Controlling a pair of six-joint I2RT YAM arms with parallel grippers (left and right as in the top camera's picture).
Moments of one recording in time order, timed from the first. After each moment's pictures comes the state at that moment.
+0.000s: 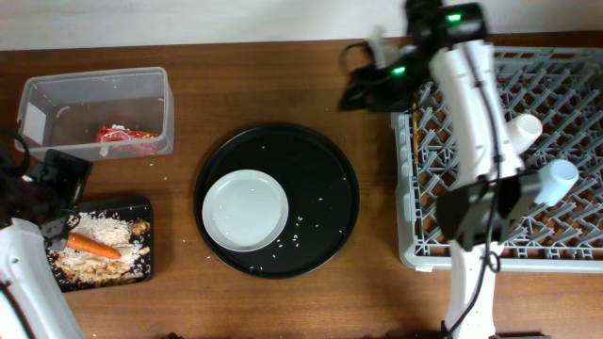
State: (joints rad) left arm 0.55 1.36 1.47 -1.25 0.12 -0.71; right arm 0.21 2.28 2.50 -1.63 -0.58 -0.03
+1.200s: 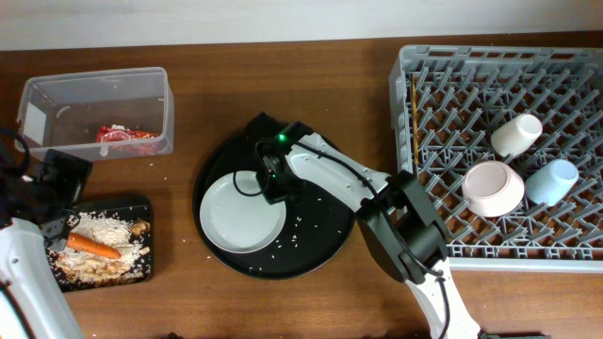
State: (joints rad) left arm 0.55 1.36 1.47 -1.25 0.11 -0.71; right arm 0.70 2.31 1.83 -0.98 -0.15 0.31
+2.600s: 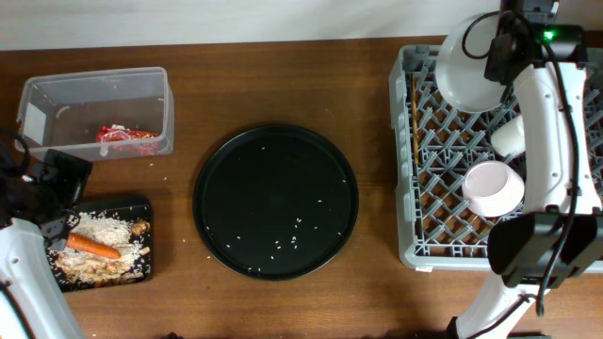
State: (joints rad) left arm 0.55 1.36 1.47 -1.25 0.11 -0.71; right arm -0.09 1.98 2.12 -1.14 0.56 0.10
